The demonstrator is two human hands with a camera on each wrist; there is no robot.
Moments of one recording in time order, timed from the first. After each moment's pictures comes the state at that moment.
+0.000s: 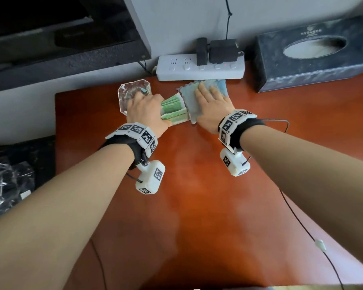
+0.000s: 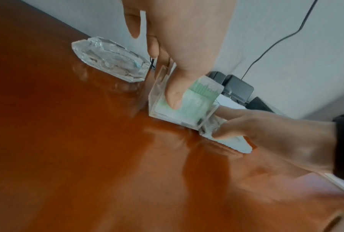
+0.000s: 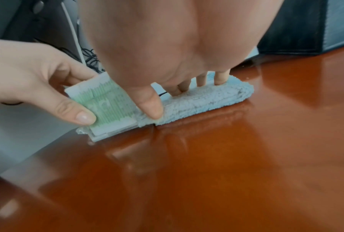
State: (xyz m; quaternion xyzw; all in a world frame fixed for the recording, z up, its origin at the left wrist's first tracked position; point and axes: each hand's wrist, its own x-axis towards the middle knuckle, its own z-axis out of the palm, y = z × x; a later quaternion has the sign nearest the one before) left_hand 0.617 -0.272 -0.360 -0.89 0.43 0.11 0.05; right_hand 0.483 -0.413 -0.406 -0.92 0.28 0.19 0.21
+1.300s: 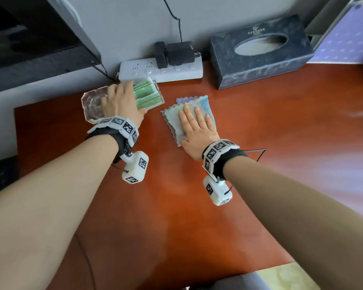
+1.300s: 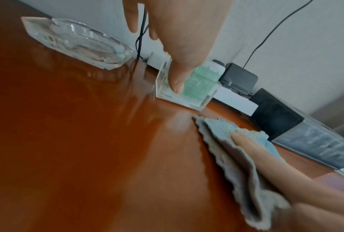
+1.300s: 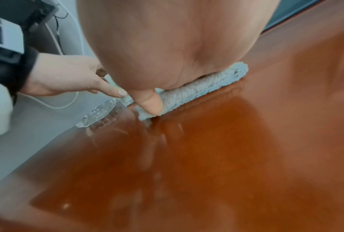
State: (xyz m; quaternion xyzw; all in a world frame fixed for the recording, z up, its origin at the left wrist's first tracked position) left_hand 0.604 -0.311 -0.372 -0.90 0.42 0.07 -0.02; right_hand 0.403 -0.375 -0.429 -0.91 0.32 0.18 0.19
